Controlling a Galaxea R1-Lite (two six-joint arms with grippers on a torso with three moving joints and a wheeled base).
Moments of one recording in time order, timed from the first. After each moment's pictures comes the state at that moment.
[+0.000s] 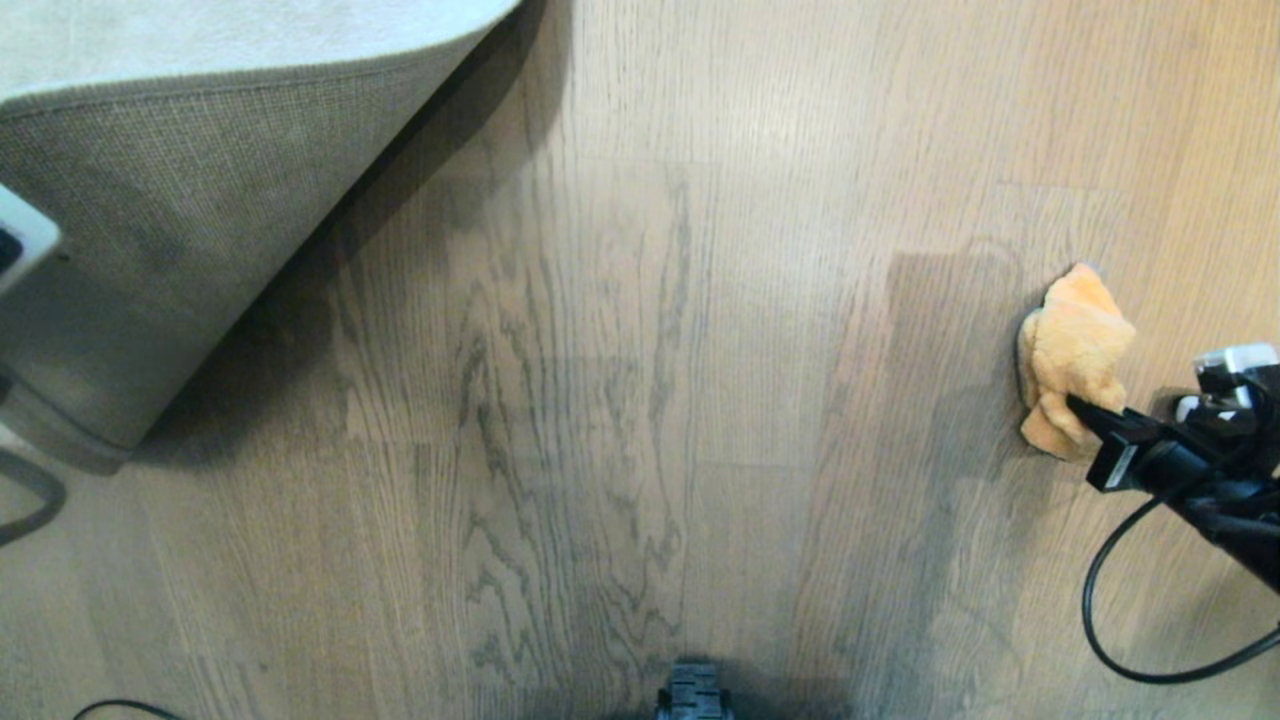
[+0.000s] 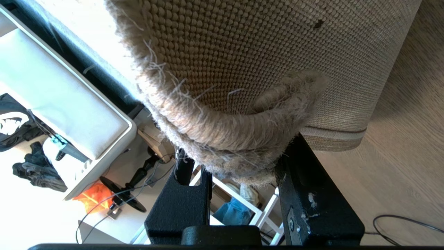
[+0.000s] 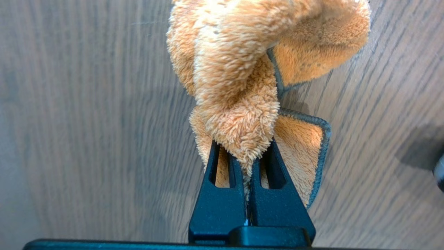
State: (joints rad) left arm -0.28 1.00 -0.70 -0.45 0.89 1.17; right arm -0.18 1.79 -0.26 -1.52 0.27 -0.05
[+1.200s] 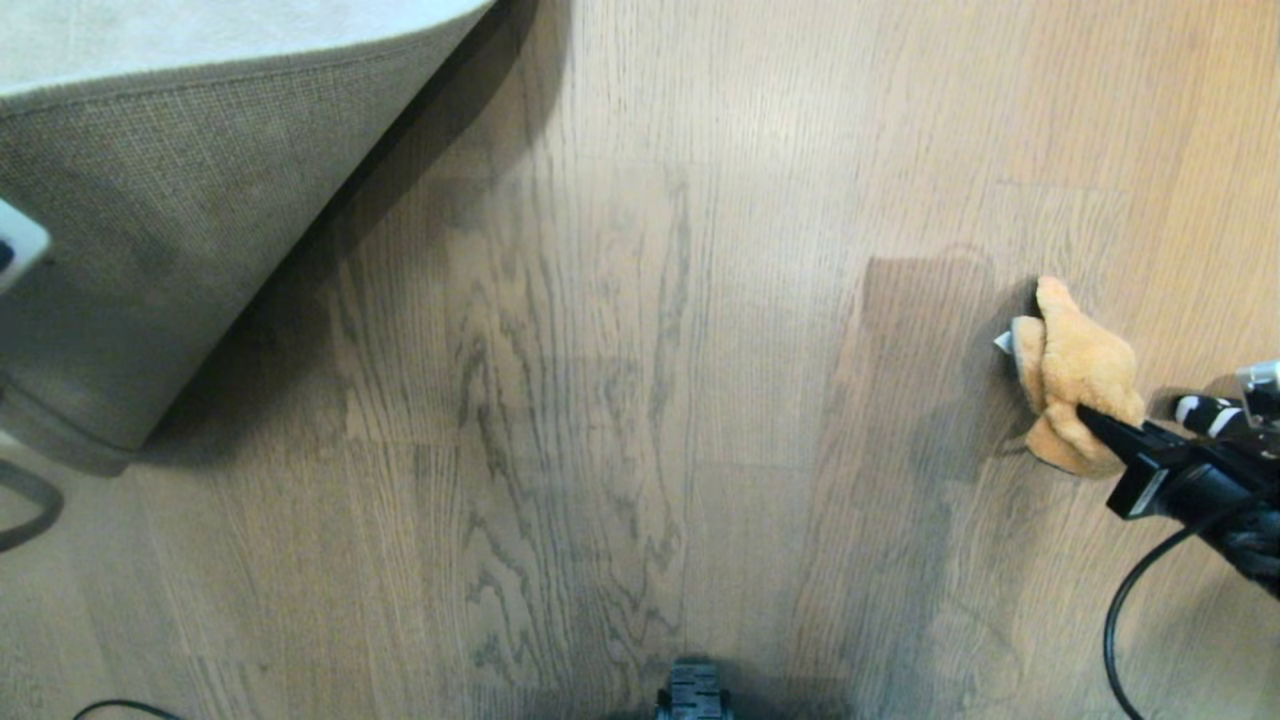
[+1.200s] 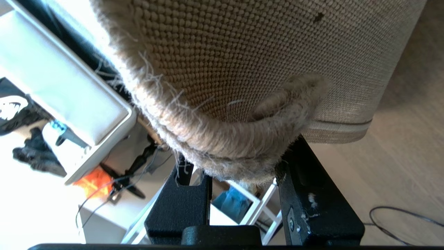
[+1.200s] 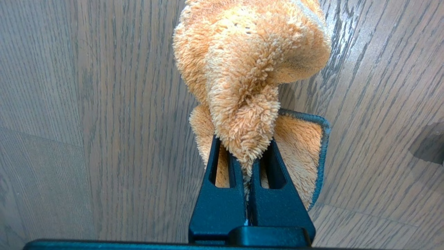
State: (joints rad) left arm -0.28 1.00 -0.69 -0.45 0.93 1.14; right arm -0.12 1.65 -0.15 -1.52 0.27 -0.02
